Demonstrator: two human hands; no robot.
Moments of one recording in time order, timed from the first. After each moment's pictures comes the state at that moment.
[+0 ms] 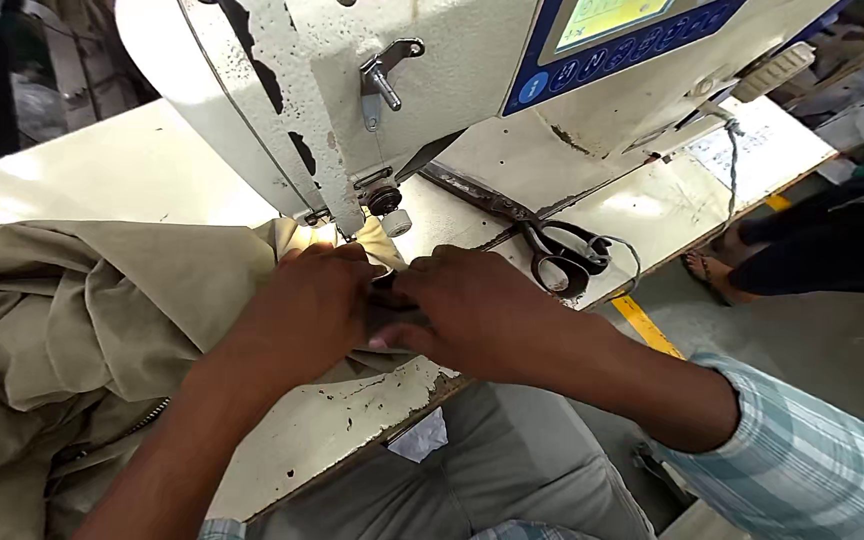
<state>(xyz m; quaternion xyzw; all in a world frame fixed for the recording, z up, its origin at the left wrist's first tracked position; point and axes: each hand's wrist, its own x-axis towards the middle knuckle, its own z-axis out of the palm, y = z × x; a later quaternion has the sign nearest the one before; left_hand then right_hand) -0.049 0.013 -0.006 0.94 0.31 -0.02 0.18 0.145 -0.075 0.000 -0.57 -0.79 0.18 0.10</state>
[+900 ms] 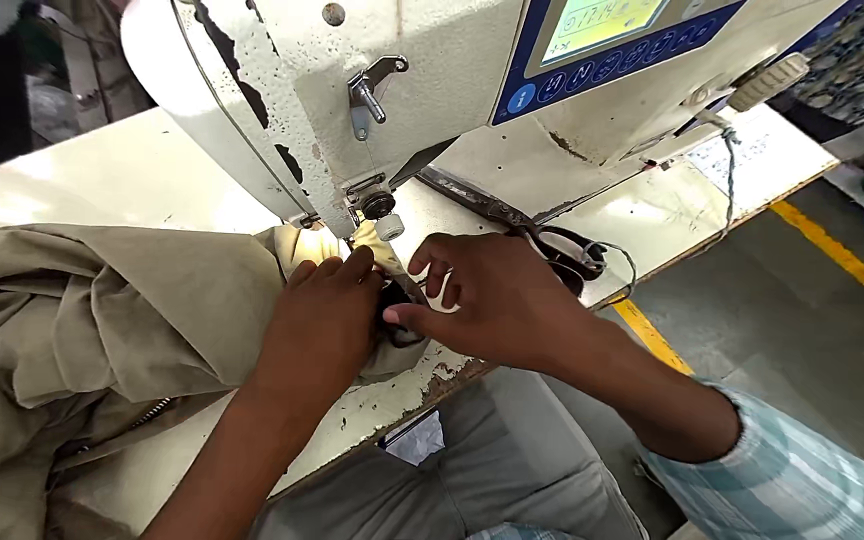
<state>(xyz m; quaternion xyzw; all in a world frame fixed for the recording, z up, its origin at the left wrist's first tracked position) -0.034 -0.016 -0.019 0.94 0.34 0.00 0.04 0.166 -0.082 -0.004 -0.65 -0.69 0.22 0.22</state>
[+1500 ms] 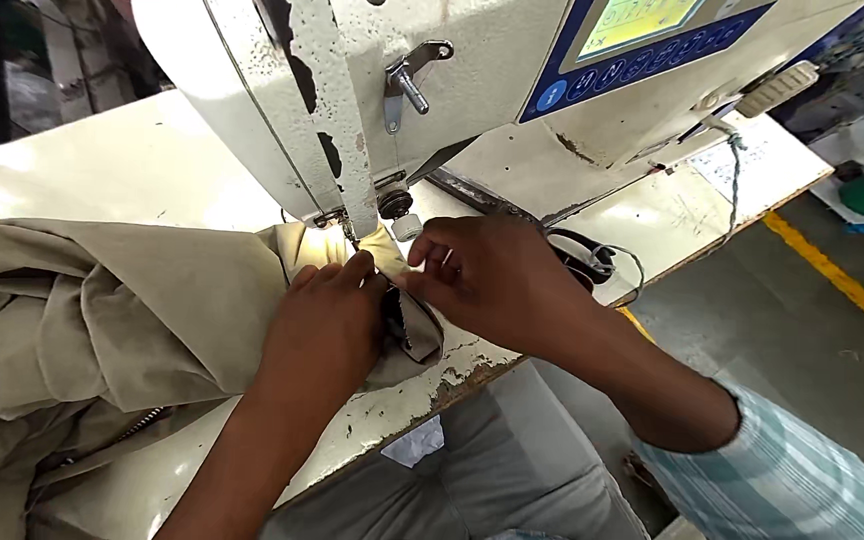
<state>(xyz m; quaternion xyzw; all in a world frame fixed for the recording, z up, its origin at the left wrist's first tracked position) -0.041 -0.014 -0.031 0.93 0.35 0.04 0.05 0.163 -0.061 -0.001 -0.64 -0.71 0.20 0.22</state>
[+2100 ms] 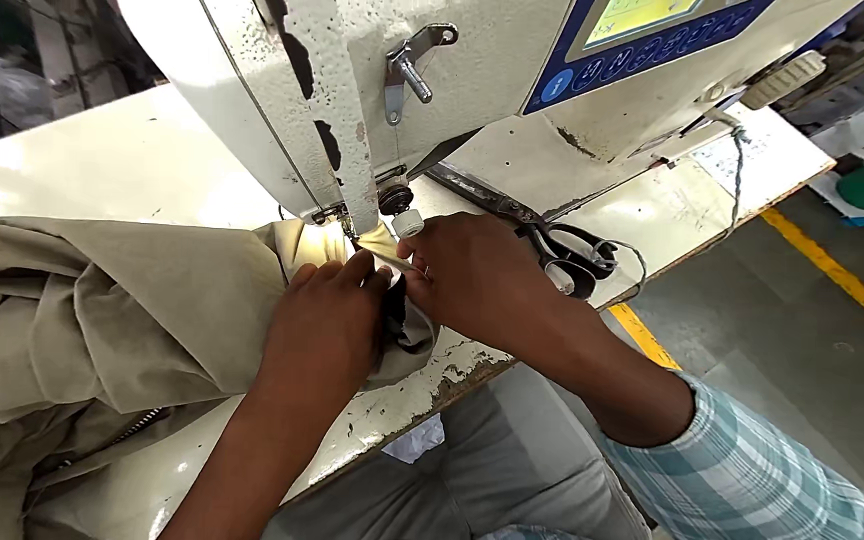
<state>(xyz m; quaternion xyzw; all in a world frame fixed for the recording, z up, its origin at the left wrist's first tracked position) -0.042 -0.015 -0.031 0.94 0.35 0.04 0.04 0.140 -0.046 0.003 -0.66 -0.73 0.16 0.08</state>
